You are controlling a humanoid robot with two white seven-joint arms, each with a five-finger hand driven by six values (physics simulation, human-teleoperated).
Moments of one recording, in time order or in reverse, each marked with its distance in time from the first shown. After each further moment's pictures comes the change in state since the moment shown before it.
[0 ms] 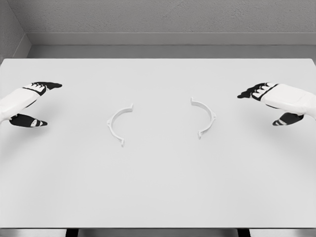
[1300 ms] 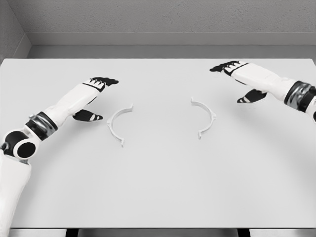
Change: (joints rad) left arm -0.075 -0.383 -0.010 -0.058 -0.301 0.058 0.001; right arm -0.184 0.306 0.039 0.225 0.097 0.002 -0.063
